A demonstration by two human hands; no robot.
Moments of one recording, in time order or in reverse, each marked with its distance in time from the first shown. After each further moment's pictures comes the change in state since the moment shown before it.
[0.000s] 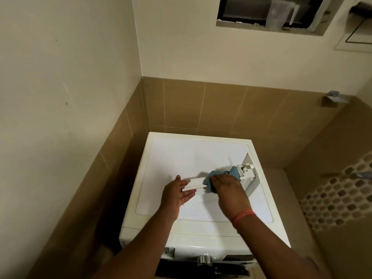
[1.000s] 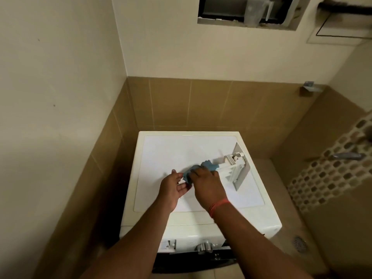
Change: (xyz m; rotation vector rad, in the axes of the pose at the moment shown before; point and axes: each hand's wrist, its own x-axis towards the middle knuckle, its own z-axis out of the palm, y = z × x) left_hand -0.002 0.003 -0.004 -0.036 -0.137 -0.038; right_hand 0.006 -0.054 0.015 -0.032 -0.024 0.047
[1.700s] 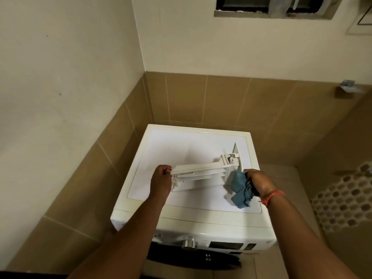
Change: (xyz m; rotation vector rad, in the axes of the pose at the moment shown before) left_hand 0.001 -0.027 0.020 0.592 0.380 0.413; right_hand -0.026 0.185 -0.051 1.154 -0.244 0.917
